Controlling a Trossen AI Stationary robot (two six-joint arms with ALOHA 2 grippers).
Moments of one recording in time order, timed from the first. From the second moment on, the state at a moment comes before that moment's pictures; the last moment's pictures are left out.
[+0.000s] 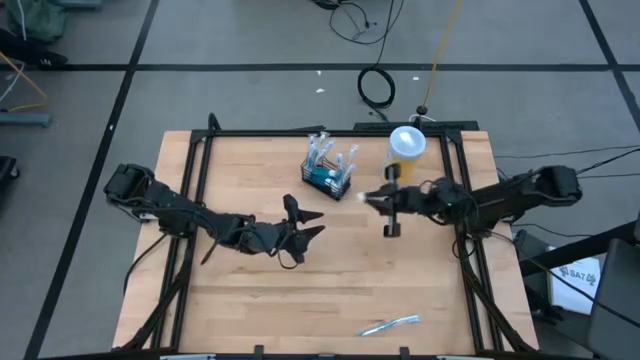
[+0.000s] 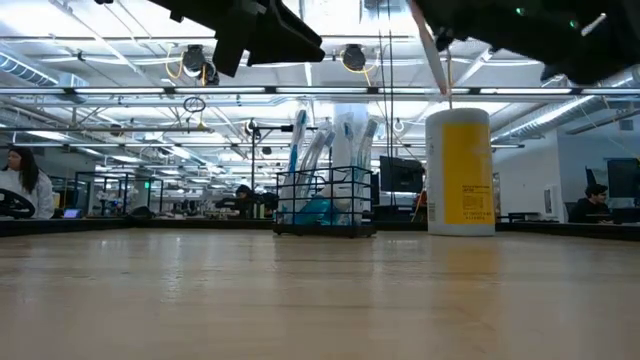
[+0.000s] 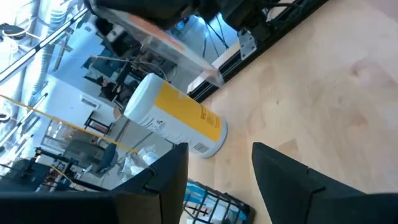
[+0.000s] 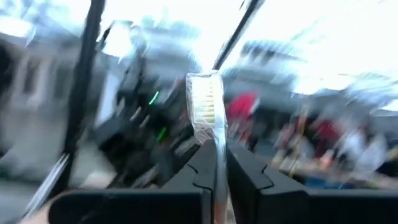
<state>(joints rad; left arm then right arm) -0.32 1.54 0.86 0.42 -0.67 0.70 0.00 1.24 0.38 1.28 -0.03 -0.18</state>
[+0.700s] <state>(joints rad) -0.06 1.54 0.86 0.56 -0.17 -0.09 0.00 1.51 0.58 1.49 -0.11 -0.15</state>
